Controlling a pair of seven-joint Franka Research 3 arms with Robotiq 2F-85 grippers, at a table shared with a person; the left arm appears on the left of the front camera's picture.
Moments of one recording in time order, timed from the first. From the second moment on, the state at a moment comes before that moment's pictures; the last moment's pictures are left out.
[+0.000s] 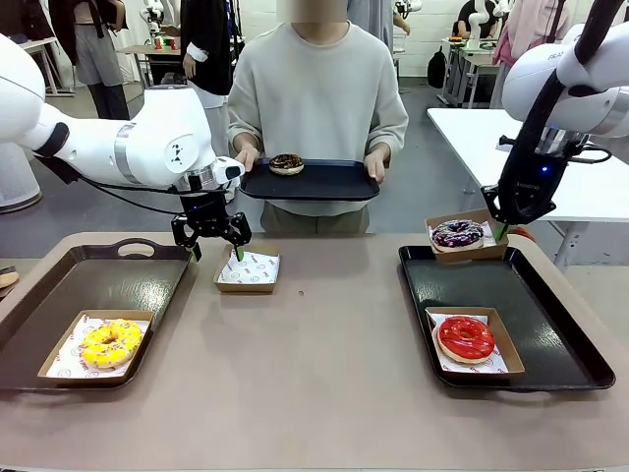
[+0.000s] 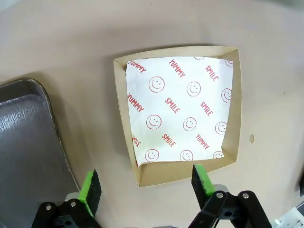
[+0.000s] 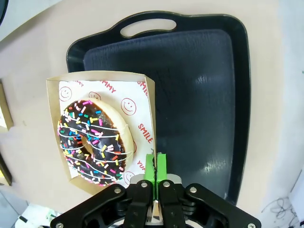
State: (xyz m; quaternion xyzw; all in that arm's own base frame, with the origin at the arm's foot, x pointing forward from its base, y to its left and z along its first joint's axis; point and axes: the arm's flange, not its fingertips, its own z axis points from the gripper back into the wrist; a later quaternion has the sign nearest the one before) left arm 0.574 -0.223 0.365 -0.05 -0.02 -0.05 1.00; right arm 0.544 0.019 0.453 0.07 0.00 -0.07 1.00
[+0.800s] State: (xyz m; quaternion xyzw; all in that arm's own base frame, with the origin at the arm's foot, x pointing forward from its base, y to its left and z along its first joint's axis) left arm 0.579 -0.223 0.345 -0.05 -0.01 -0.05 1.00; right arm 0.562 0.015 0.400 0.07 0.02 -0.04 1.00
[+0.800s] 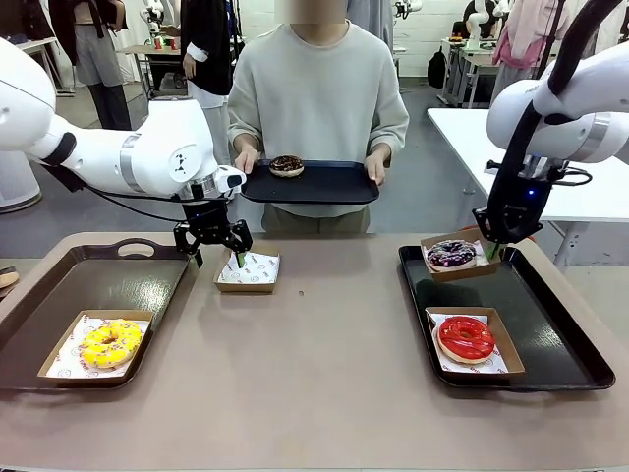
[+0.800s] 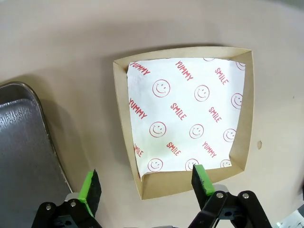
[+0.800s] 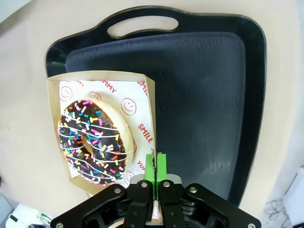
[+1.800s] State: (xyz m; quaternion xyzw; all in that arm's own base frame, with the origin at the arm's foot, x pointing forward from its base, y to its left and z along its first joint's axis) left arm 0.608 -0.224 0.328 -0.02 -0.01 -0.03 1.00; right arm 0.565 -0.028 0.360 0.10 0.04 0.01 0.99
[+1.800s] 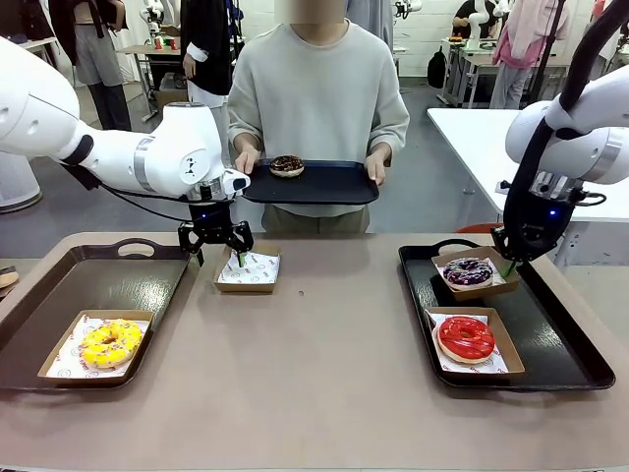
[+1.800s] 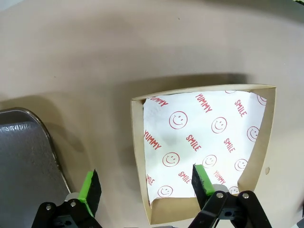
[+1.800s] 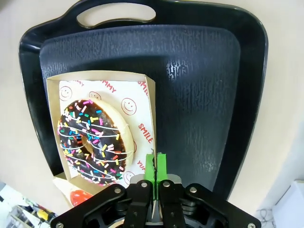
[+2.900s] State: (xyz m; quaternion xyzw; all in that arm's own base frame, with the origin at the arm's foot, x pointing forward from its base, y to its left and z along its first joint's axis) left arm 0.615 -0.227 0.325 -0.02 -0.01 -0.02 1.00; right arm 0.570 -0.029 0.353 0.10 0.04 0.00 0.99
